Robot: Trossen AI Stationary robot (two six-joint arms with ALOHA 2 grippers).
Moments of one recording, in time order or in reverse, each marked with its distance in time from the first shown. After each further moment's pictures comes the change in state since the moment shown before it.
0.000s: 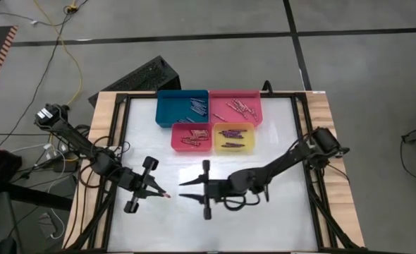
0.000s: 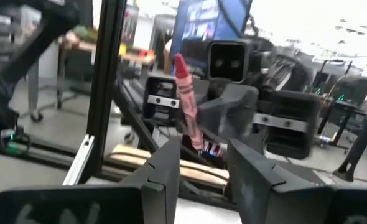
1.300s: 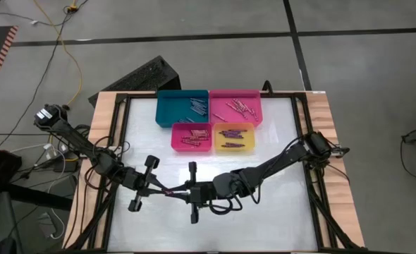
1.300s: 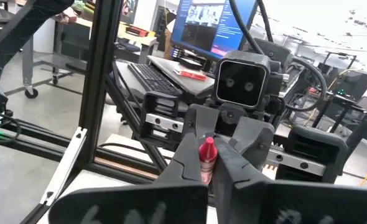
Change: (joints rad) left arm 0.022 0.001 0.000 -0.060 -0.033 0.000; right arm -0.003 0.096 0.330 -0.387 0.004 -0.027
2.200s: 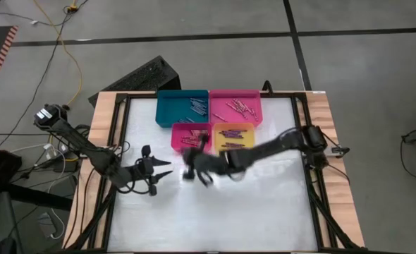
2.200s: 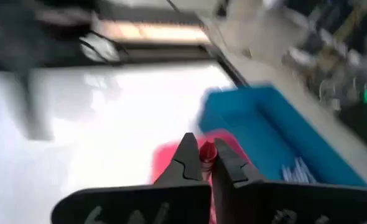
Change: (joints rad) left arm 0.000 -0.008 0.000 -0.591 -0.549 -0.409; right arm -0.172 -0.002 0.000 -0.458 0.331 0.260
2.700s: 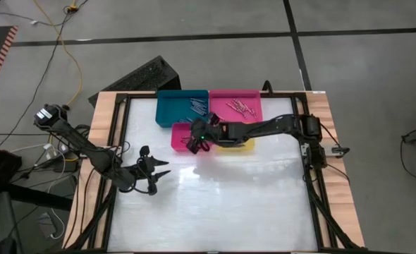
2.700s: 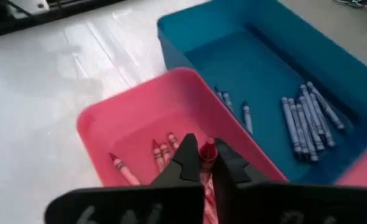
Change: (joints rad) left arm -0.001 0.000 0.000 -0.174 0.013 -0.182; right arm -0.303 0.001 -0.048 -0.234 -0.233 0.346
